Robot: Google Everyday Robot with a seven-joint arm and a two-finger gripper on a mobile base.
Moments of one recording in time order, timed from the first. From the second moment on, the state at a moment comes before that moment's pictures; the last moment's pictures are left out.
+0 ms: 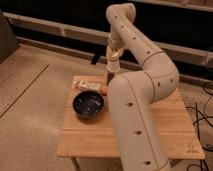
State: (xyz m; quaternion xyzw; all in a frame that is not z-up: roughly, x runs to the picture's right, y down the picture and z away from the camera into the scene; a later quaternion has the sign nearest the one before) arm 0.068 -0.187 0.846 -0.23 0.12 0.52 0.81
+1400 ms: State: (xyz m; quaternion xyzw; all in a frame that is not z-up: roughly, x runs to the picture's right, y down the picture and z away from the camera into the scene) arm 0.063 -0.179 0.884 -0.23 0.13 0.54 0.80
